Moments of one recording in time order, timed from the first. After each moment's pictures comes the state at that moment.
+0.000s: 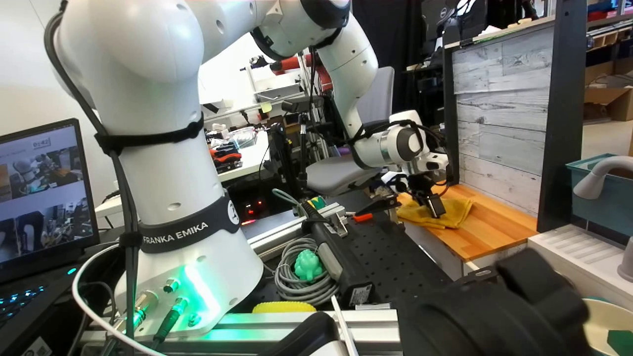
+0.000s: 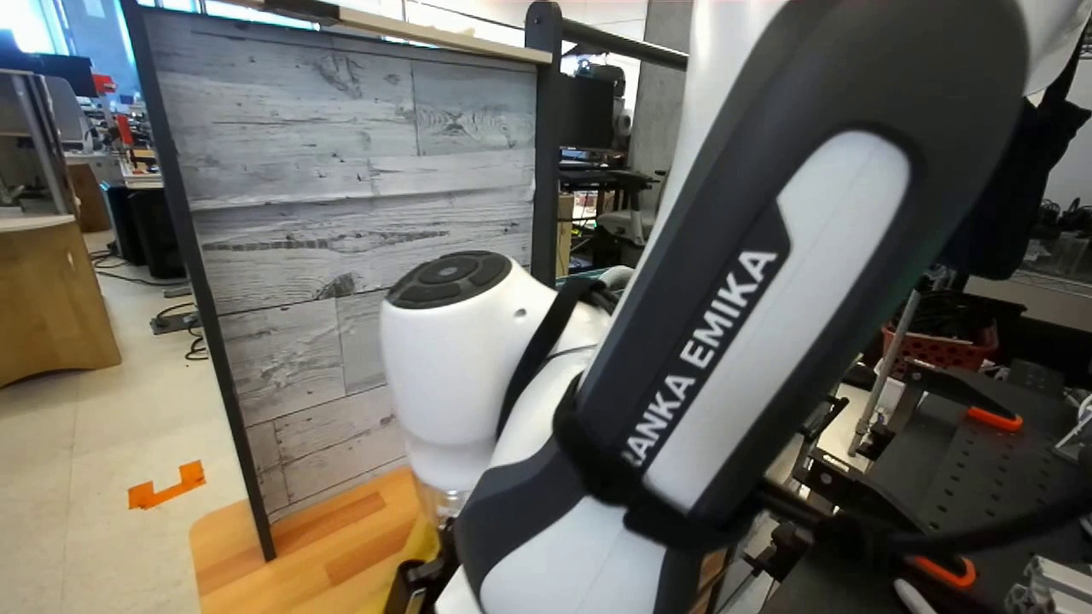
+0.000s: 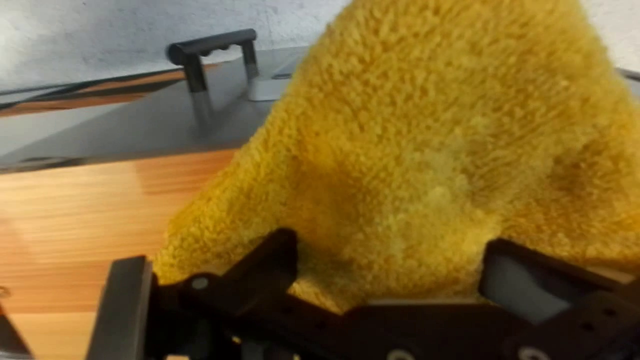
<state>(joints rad) 0.77 1.16 -0.19 -1.66 -0.01 2.79 0.78</state>
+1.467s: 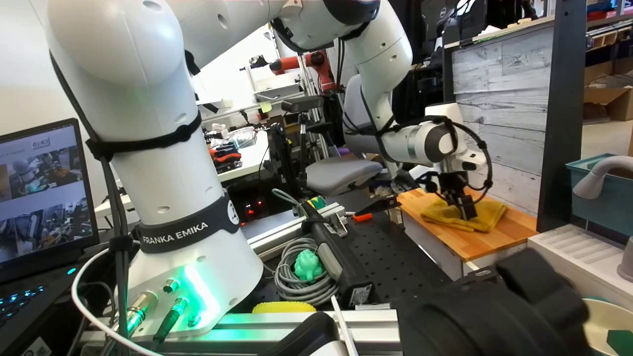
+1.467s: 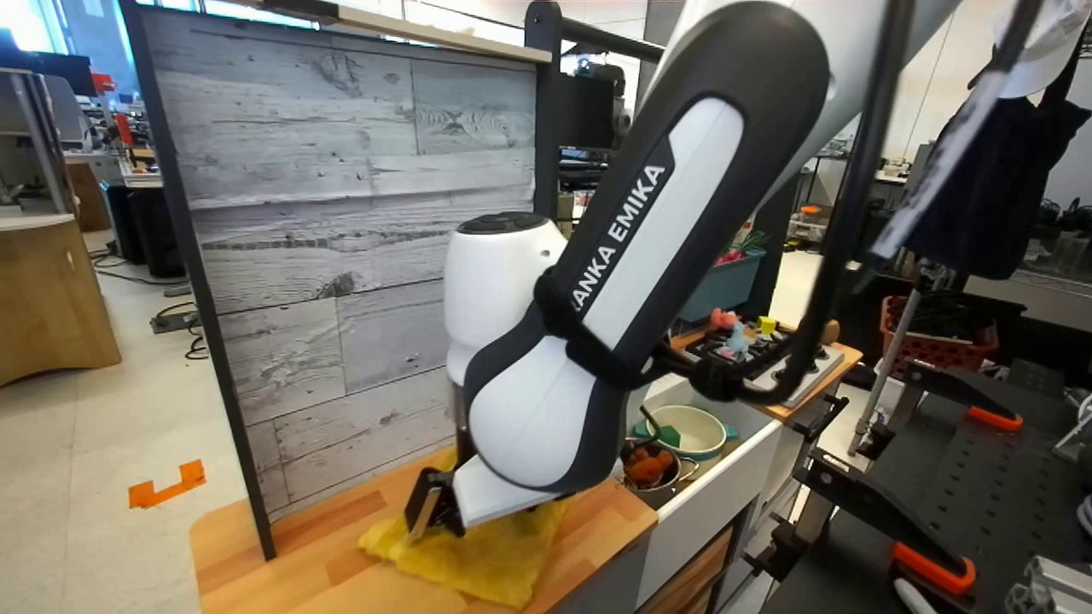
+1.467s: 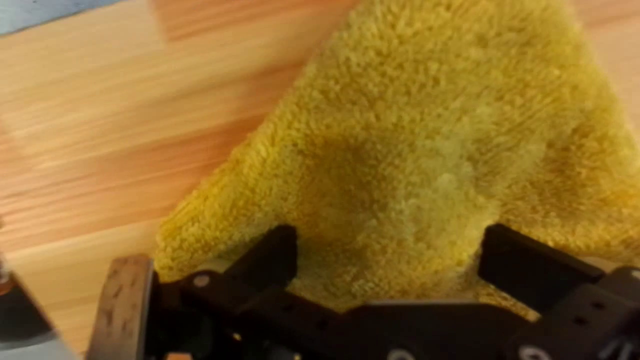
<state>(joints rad) 0.54 1.19 -0.10 -1.56 0.04 2.79 0.66</state>
